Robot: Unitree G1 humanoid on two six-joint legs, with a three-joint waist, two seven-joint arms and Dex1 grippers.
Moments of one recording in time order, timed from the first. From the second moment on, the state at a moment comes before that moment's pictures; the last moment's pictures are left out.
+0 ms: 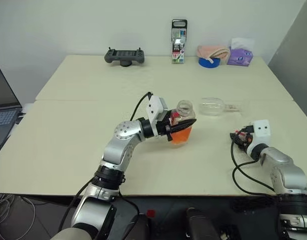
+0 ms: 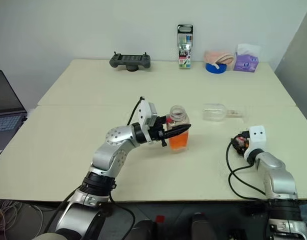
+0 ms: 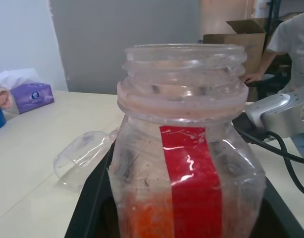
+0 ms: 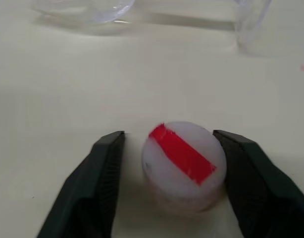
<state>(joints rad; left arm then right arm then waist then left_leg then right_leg) -0.61 0.21 -0.15 0.11 -0.33 0.19 -0.91 -0.28 -0.52 -0.19 0.09 0.29 0.56 0.31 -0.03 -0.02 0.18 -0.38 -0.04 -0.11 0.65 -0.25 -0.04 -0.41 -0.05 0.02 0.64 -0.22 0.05</state>
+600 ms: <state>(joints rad) -0.62 0.27 0.00 0.20 -0.33 0.14 -0.77 -0.42 -0.73 0.01 -0.44 0.47 0.69 0.75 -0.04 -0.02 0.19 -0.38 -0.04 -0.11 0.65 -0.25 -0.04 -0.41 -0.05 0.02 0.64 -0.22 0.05</state>
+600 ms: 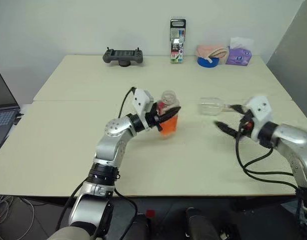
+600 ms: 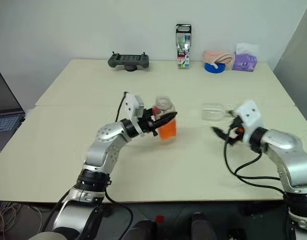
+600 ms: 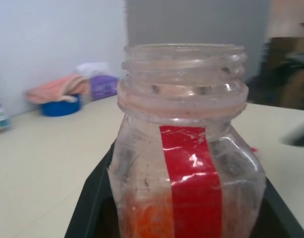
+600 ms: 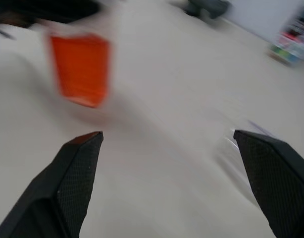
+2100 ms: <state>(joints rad) -0.51 0.36 0.27 0.54 -0.29 -0.07 -0.51 -0.62 -0.50 0.17 -0.24 0.29 0.57 0.72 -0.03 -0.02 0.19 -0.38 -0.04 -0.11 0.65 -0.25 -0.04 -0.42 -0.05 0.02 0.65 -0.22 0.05</state>
